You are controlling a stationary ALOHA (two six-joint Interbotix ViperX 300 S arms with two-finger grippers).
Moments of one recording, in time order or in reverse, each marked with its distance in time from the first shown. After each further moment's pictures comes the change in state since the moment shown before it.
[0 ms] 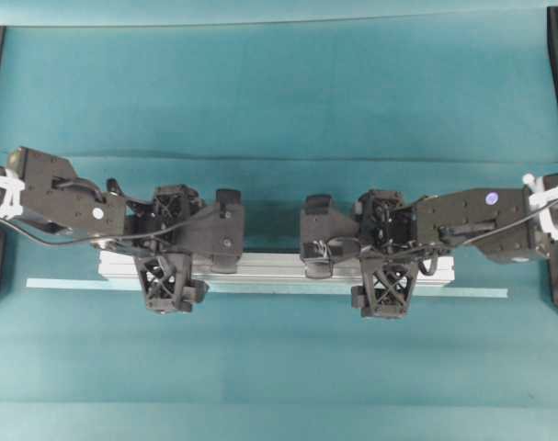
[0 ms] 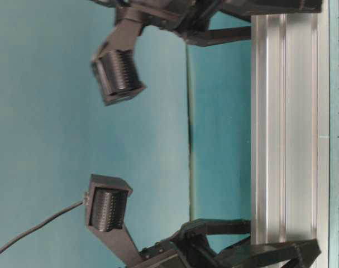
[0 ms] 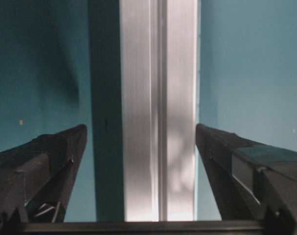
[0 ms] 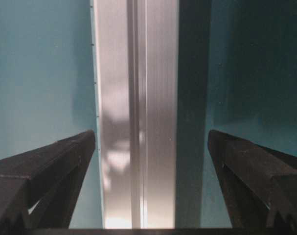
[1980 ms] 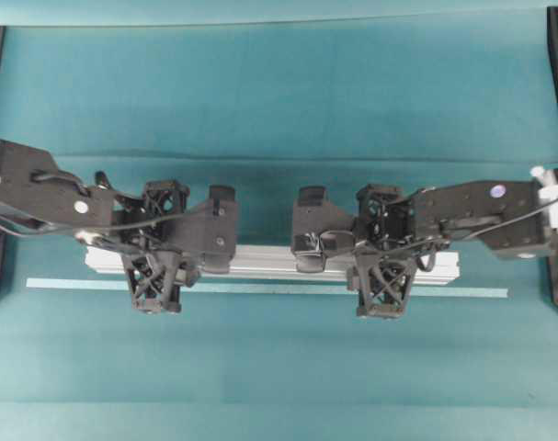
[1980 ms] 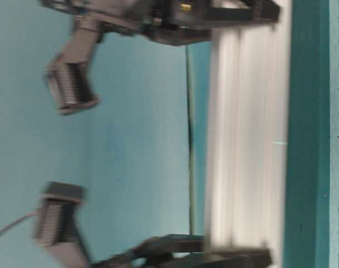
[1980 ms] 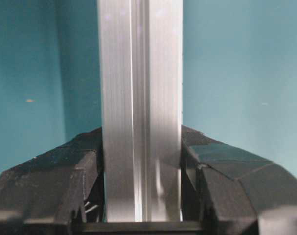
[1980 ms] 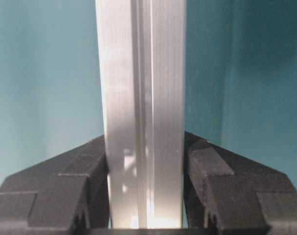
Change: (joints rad) left arm -0.014 -0.141 -0.057 0.002 0.221 0.000; right arm 0.006 -0.087 -0.112 0.008 0.224 0.035
